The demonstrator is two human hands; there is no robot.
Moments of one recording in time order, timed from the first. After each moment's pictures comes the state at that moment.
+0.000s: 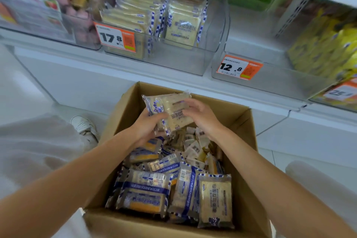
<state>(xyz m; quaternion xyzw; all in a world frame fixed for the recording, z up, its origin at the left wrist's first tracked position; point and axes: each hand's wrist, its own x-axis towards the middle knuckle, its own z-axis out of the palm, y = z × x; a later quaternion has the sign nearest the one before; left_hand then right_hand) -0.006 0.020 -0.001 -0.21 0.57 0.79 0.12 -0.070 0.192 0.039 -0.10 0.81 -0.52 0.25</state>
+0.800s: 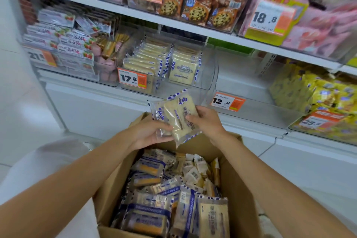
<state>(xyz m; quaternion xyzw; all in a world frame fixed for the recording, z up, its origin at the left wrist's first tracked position) 0.005 -0.004 0.099 -0.10 0.50 0.84 0.17 -0.069 0.180 0.122 -0.09 0.82 -0.56 0.13</state>
